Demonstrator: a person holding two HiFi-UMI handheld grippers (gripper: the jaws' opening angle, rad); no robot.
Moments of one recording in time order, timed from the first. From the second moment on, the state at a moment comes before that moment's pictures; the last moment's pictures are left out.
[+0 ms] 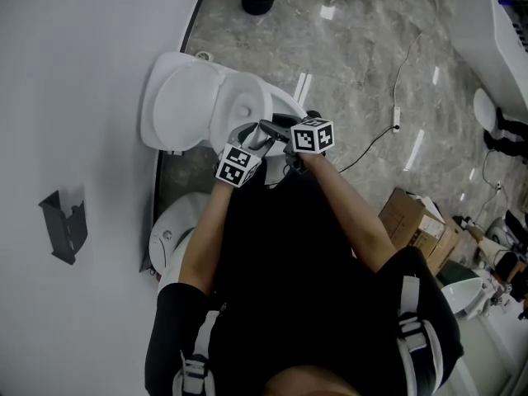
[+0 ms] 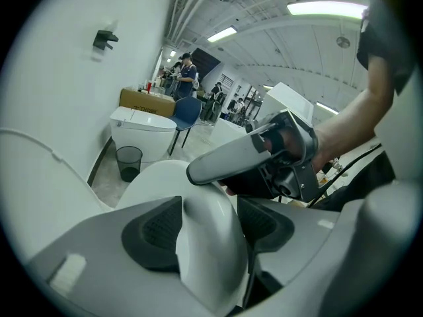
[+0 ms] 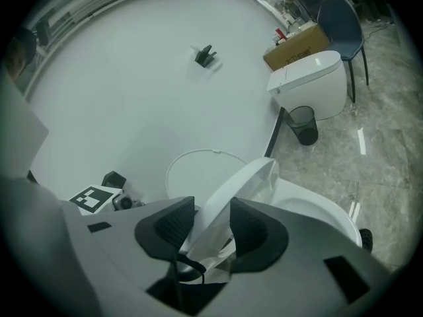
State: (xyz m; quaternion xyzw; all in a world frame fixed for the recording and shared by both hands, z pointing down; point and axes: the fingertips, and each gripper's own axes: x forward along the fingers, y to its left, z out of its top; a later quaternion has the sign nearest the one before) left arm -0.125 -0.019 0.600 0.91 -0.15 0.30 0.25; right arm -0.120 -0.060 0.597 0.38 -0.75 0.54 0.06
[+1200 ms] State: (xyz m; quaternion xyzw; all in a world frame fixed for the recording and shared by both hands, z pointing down) left arm -0.225 -0.085 0.558 0.91 -0.21 0.32 0.14; right arm -0.210 -0.126 0.558 0.41 -0.78 0.47 0.09
